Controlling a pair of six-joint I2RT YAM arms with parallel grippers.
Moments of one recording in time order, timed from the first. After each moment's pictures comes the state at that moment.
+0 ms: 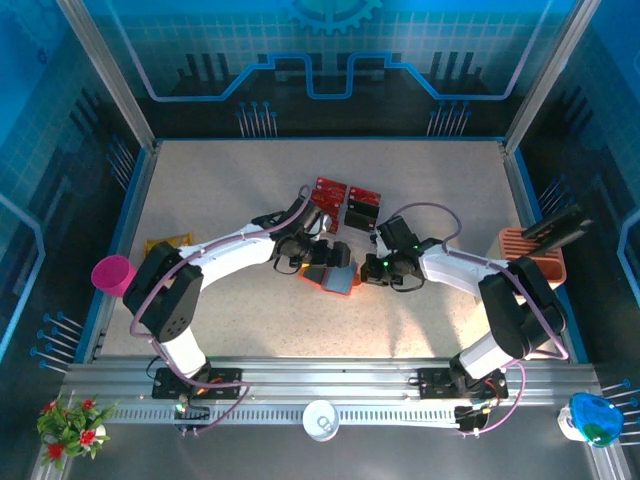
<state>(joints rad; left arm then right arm) -0.63 1.71 1.14 -0.48 0.30 -0.59 0.50 1.54 0.78 -0.36 -0.34 0.59</state>
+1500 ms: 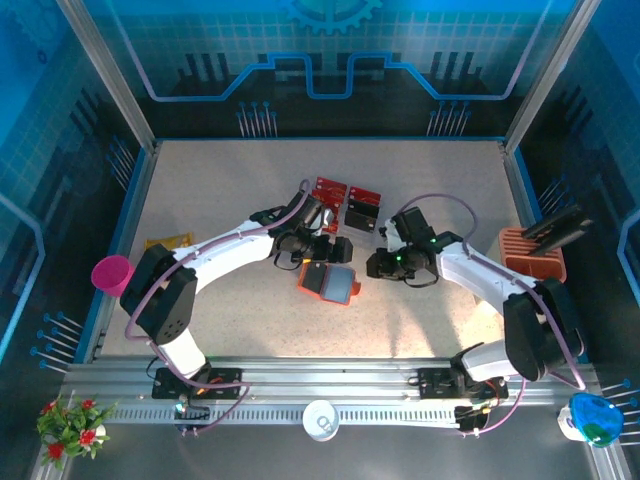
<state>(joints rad) -0.64 1.69 1.19 -0.53 0.30 -0.59 0.43 1.40 0.83 -0.54 -0.39 0.49</state>
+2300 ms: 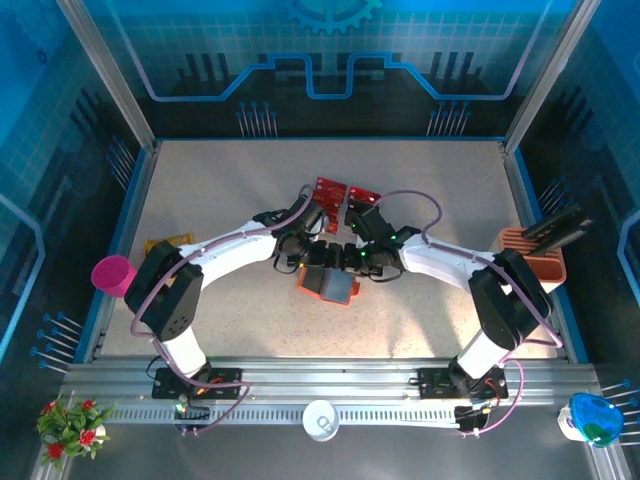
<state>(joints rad) -0.63 1.72 1.18 -0.58 0.23 -0.56 0.64 1.63 0.98 -0.43 -0.22 0.77</state>
